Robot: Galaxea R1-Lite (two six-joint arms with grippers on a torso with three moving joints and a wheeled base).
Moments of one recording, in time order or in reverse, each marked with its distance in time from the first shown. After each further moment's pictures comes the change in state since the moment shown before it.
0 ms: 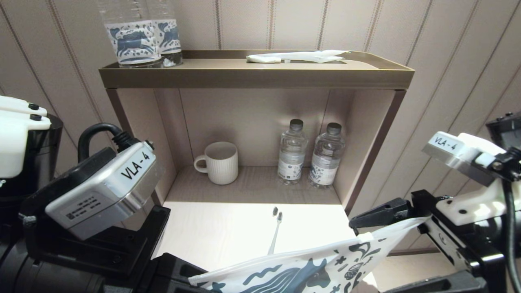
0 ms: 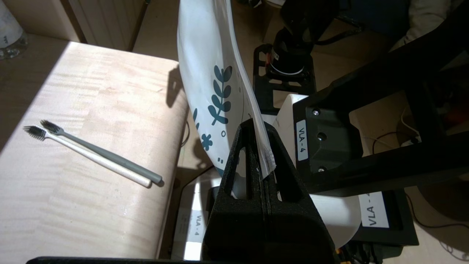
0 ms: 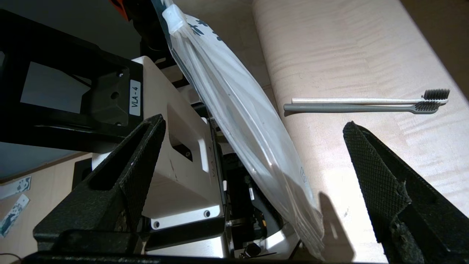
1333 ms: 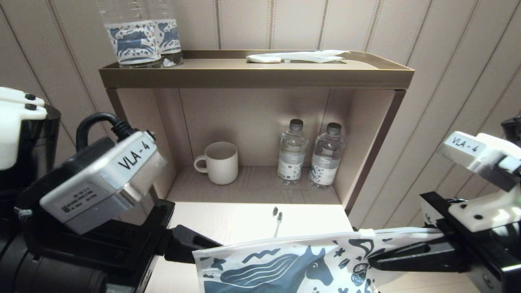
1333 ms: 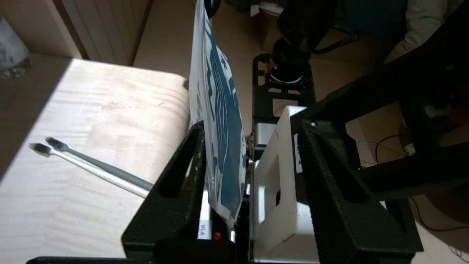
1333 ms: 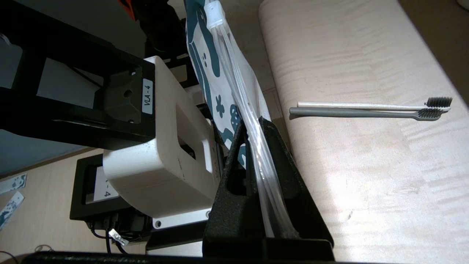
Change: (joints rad) left arm -0.018 0.006 -0.024 -0.029 0.001 -0.002; right arm 0.016 -0.036 0.010 0.000 0.002 -0.003
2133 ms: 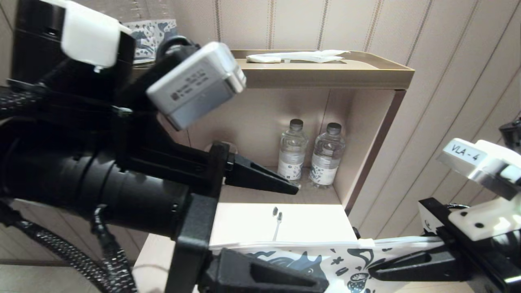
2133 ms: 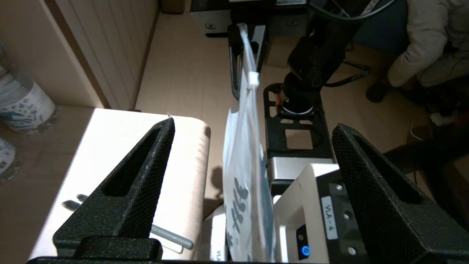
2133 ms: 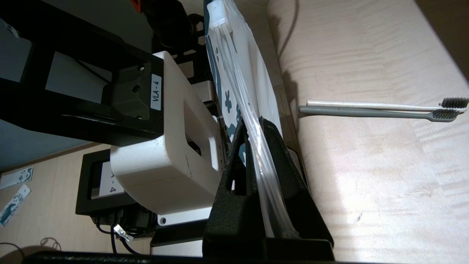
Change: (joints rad) left arm -0.031 0.210 -0.320 0.085 0.003 0.013; right arm 0.025 -0.006 0.013 0.000 -0.001 0.000
